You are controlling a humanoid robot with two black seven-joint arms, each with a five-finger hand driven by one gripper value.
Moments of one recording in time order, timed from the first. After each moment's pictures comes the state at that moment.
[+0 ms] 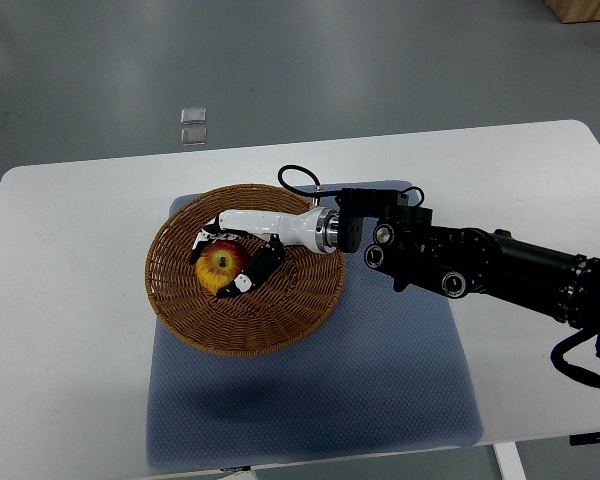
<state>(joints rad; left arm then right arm) -0.02 0.00 -0.09 -0.17 0.08 0.02 0.15 1.03 0.00 0.20 0.84 -1.13 0.20 0.29</state>
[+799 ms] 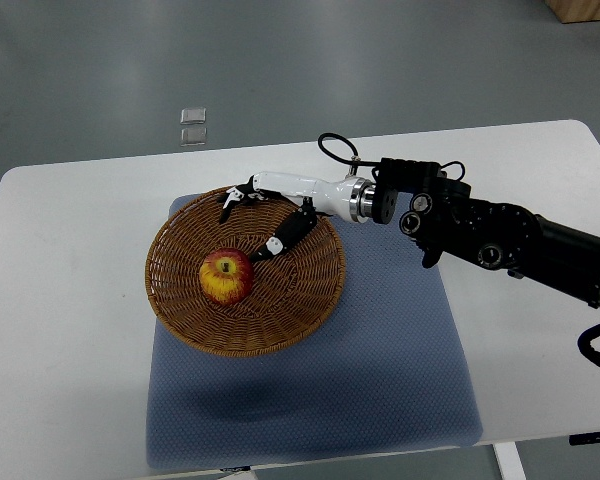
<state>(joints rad) -0.02 0.00 -0.09 -0.17 0.08 0.02 0.15 1.04 -0.12 0.31 0.86 -1.05 0.26 0.29</state>
